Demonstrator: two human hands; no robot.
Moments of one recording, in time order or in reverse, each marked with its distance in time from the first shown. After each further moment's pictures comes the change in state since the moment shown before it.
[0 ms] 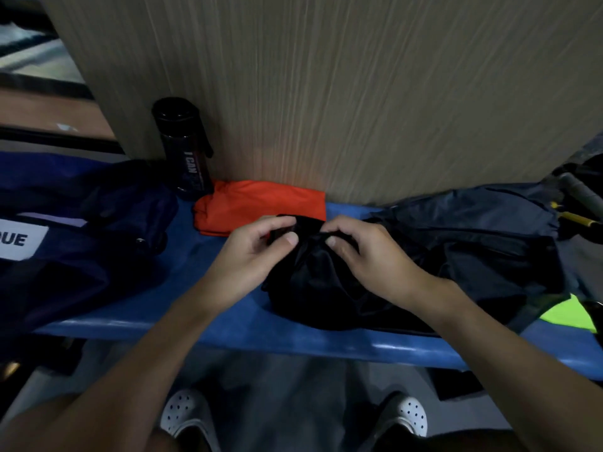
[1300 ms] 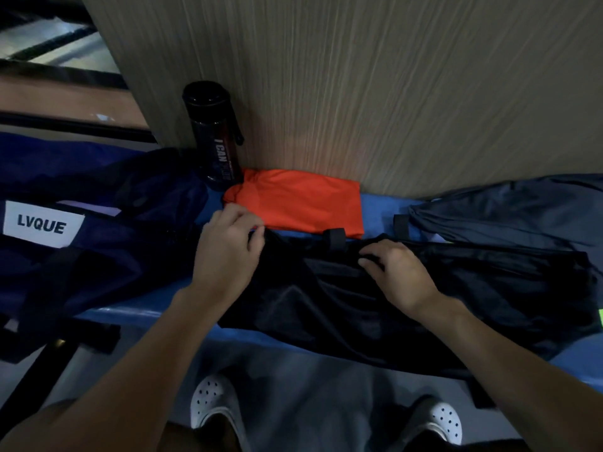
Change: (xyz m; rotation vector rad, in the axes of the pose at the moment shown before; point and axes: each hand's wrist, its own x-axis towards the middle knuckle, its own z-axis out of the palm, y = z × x) left_hand 0.005 -0.063 -0.053 0.914 0.361 0.193; right_hand -0.008 0.081 0.057 -0.348 -0.080 0.354
